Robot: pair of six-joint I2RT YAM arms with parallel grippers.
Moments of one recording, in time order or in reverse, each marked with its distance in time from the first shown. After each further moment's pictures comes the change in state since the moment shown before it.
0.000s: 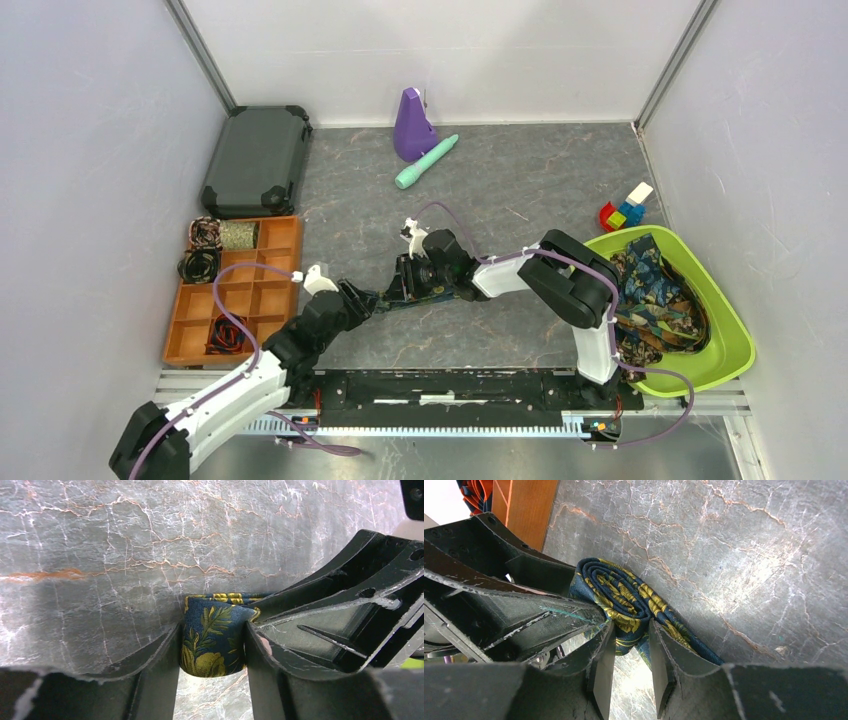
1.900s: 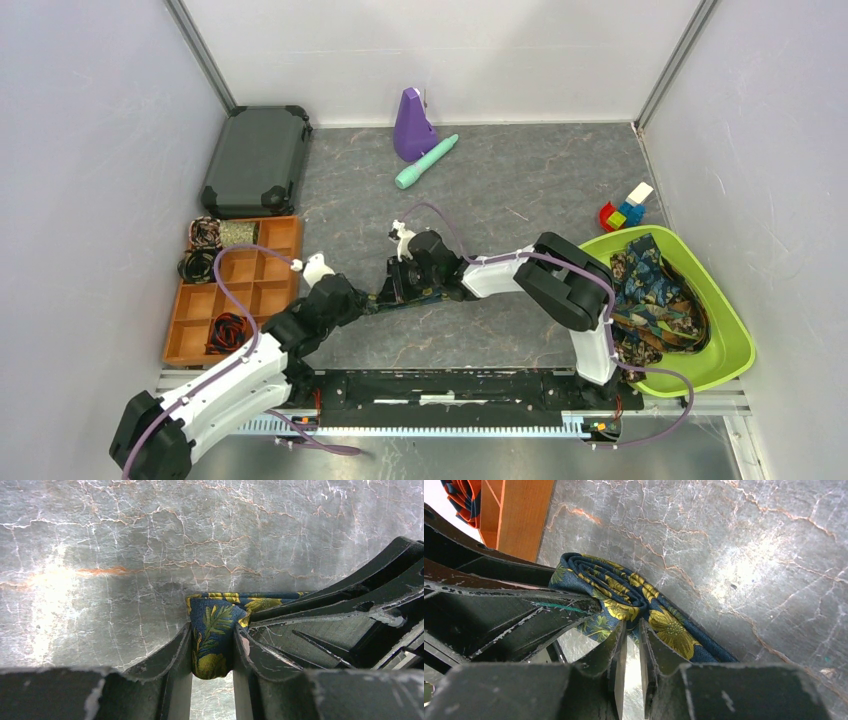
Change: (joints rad) left arm 0.003 0.106 0.203 -0.288 -0.053 0.045; right arm 0.060 0.011 0.086 -0.113 0.055 -0.002
